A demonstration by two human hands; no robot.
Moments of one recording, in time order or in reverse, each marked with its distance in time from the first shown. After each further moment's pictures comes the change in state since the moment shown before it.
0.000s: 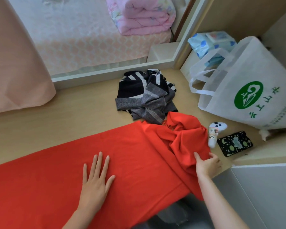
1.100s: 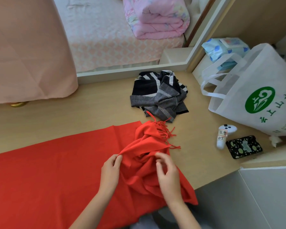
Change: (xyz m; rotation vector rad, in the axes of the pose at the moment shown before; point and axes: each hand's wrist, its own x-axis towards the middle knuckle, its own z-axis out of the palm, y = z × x) left_hand 0.001 0.035 -0.056 -1.080 0.133 -0.478; right_hand -0.191 -0.044 -0.025 0.424 -0.544 -0.745
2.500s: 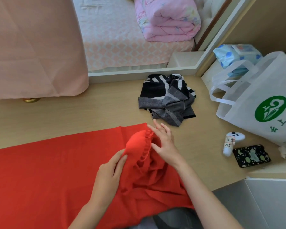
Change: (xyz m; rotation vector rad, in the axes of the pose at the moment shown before) left_hand -0.042 0.058 -0.046 0.067 -0.004 0.283; right_hand 0.103 -0.022 0.014 -0.331 -0.489 -0.196
